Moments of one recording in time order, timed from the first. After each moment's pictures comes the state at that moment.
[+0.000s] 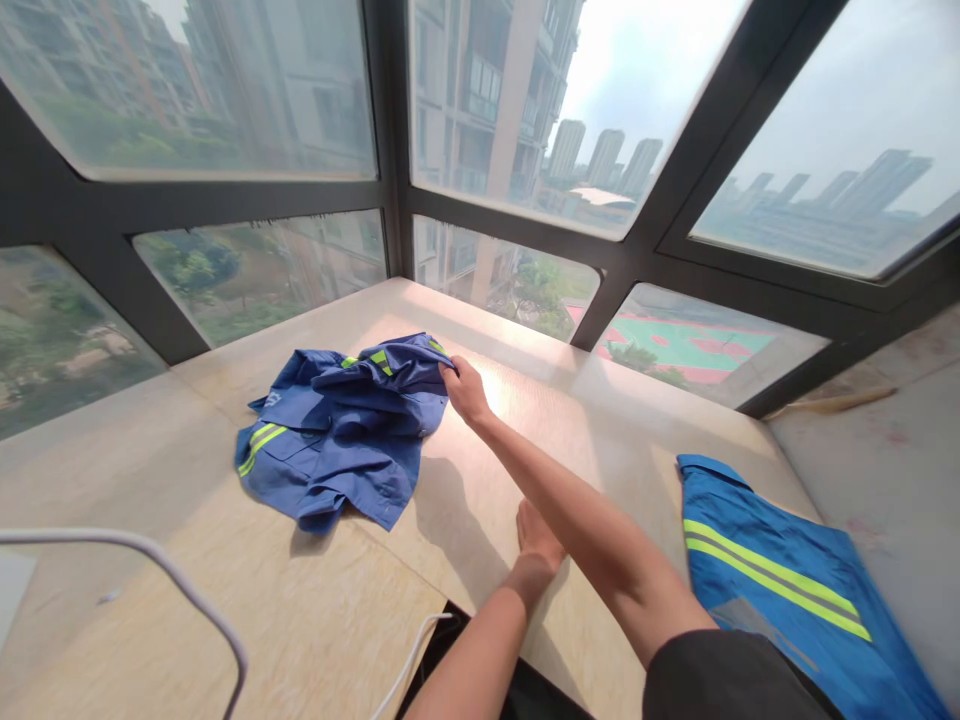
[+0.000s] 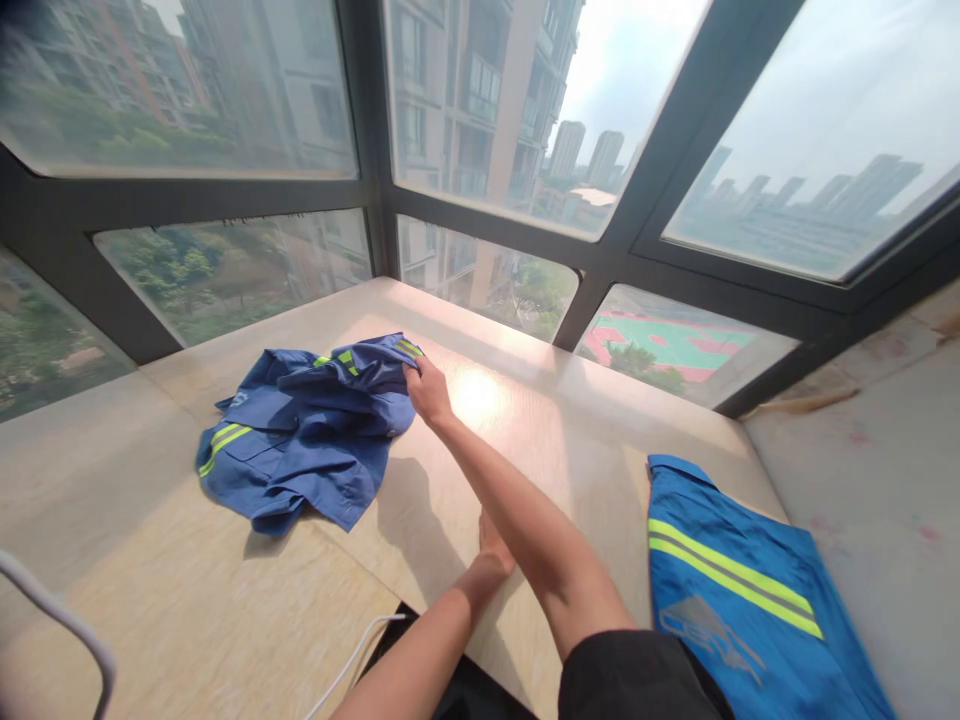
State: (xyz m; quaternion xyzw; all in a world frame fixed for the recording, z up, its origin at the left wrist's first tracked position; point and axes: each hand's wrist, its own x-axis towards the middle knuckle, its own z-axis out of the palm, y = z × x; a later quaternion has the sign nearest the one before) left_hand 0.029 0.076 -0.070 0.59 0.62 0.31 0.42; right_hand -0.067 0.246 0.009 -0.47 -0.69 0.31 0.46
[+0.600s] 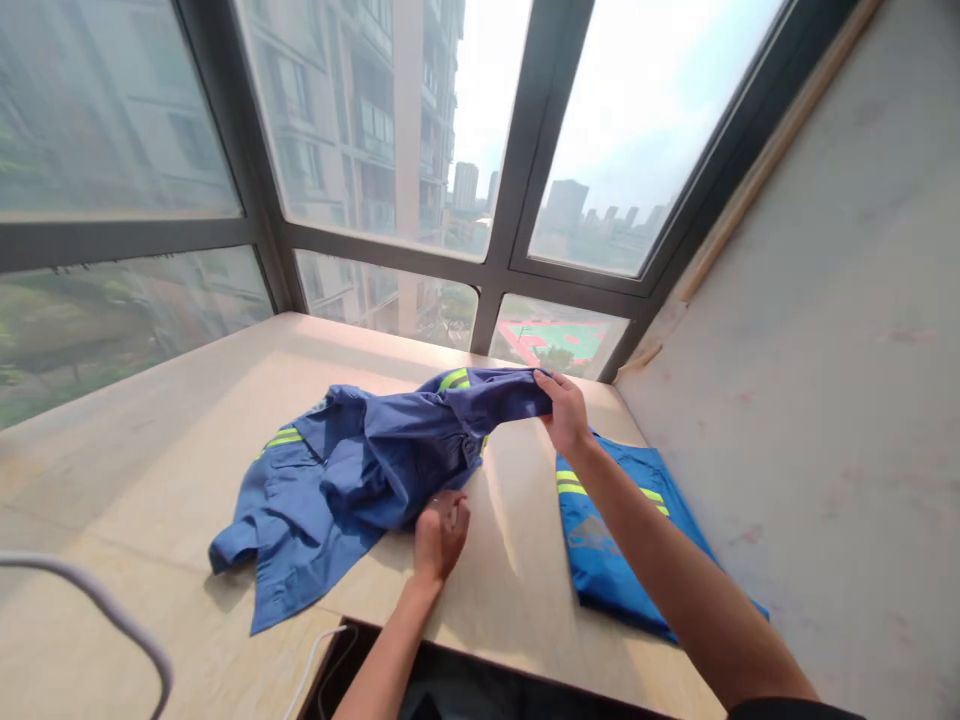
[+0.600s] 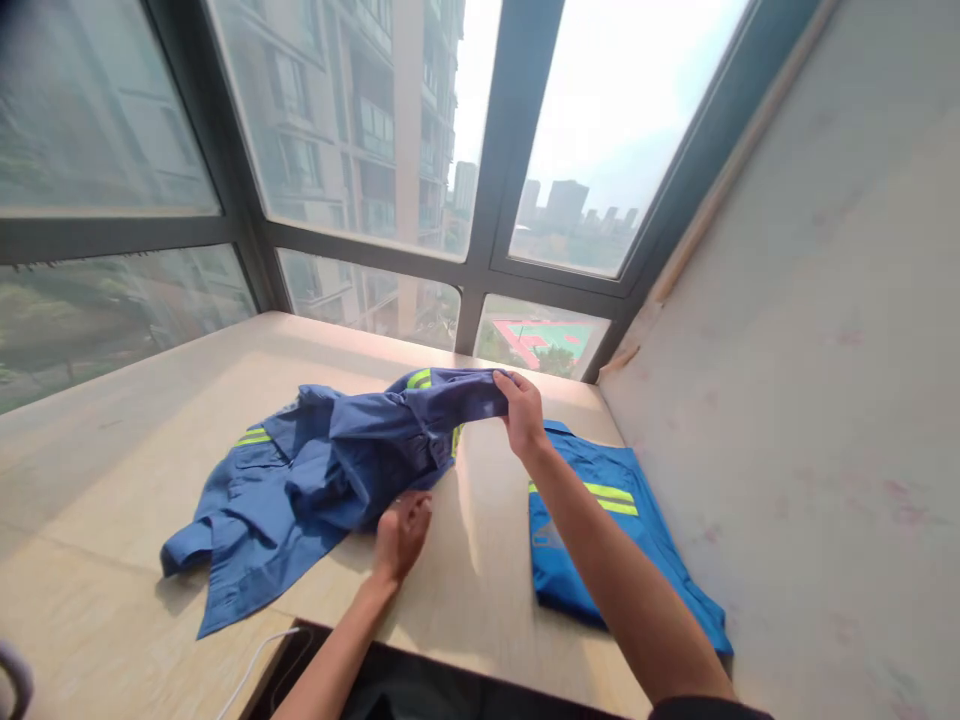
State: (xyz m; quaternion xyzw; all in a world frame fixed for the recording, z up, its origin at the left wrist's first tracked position) left_hand 0.021 0.057 -0.095 0.72 0.45 0.49 0.19; right_hand 0.211 0.104 0.106 -0.44 -0.39 0.41 0.70
